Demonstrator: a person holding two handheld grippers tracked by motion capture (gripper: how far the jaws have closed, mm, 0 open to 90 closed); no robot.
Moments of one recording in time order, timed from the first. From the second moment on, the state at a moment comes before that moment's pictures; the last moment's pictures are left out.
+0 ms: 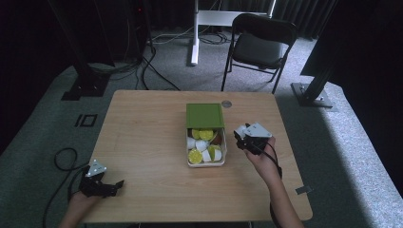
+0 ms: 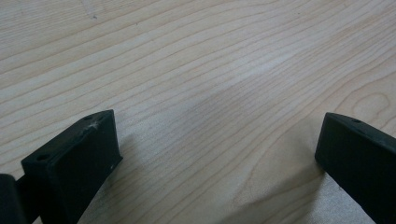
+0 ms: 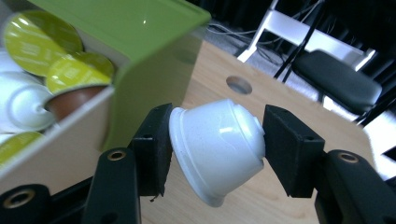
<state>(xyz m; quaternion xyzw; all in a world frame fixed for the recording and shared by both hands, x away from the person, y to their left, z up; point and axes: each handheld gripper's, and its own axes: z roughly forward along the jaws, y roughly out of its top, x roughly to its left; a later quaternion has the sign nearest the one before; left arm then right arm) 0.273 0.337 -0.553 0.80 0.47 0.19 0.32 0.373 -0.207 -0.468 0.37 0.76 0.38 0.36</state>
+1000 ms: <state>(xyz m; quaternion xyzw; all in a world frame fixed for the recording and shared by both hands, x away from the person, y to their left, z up) 0.273 0.337 -0.553 0.80 0.47 0.19 0.32 0.393 -0.250 -0.544 0.51 0.72 0.42 0.22</state>
